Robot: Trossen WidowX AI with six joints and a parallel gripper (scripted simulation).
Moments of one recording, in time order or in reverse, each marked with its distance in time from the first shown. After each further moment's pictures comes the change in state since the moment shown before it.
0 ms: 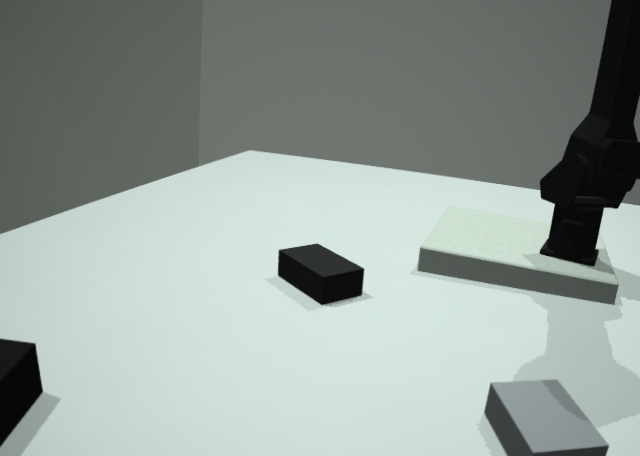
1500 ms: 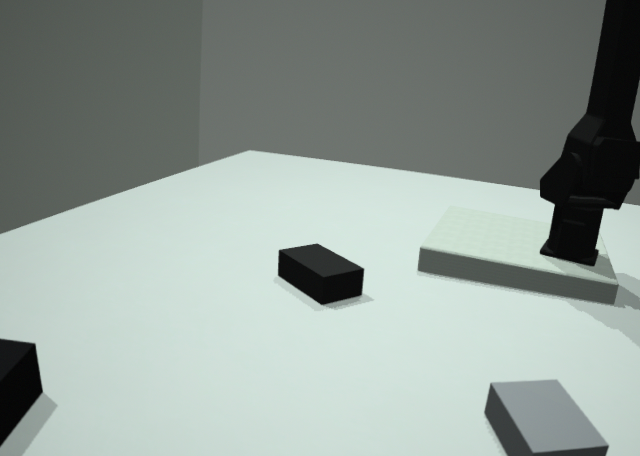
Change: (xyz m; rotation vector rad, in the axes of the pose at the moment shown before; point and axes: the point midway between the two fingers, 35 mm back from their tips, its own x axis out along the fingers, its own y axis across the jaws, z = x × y) arm -0.006 0.001 0.040 0.003 -0.002 0.007
